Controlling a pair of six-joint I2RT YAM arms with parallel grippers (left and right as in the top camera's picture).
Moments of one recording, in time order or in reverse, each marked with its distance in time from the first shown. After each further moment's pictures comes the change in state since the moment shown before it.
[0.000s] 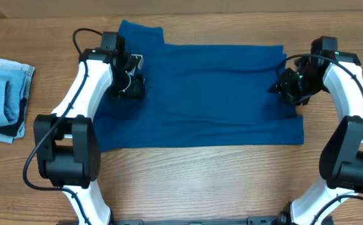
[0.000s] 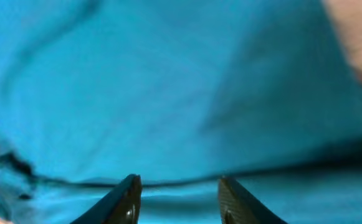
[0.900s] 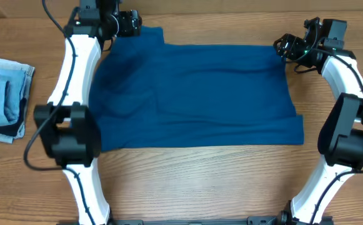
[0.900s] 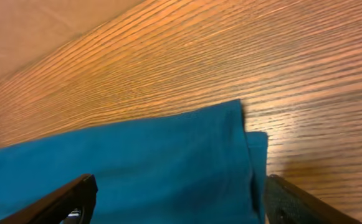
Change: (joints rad) left arm 0.076 0.224 0.452 0.401 0.060 -0.219; right arm -0.048 0.221 0.130 0.653 0.008 -0.103
